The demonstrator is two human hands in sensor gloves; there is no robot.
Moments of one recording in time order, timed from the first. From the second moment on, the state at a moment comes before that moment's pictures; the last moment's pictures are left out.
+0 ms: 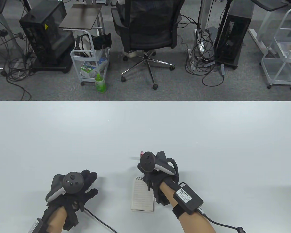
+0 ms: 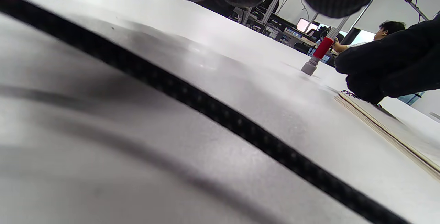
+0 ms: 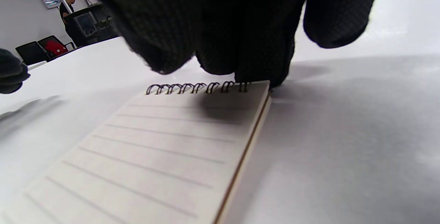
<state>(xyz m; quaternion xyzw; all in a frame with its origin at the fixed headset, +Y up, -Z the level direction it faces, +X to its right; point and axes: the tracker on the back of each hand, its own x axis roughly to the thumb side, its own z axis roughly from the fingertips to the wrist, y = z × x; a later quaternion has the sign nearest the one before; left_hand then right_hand) -0.304 -0.781 -0.286 -0.18 -0.15 0.17 0.96 0.012 -0.759 -0.354 0.19 0.18 0.96 0.14</state>
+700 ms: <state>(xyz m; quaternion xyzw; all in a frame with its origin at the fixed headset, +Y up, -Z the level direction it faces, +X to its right) -0.301 -0.779 -0.286 -0.18 -0.16 0.16 0.96 -0.025 -0.735 -0.405 0.09 0.04 0.99 -0.03</state>
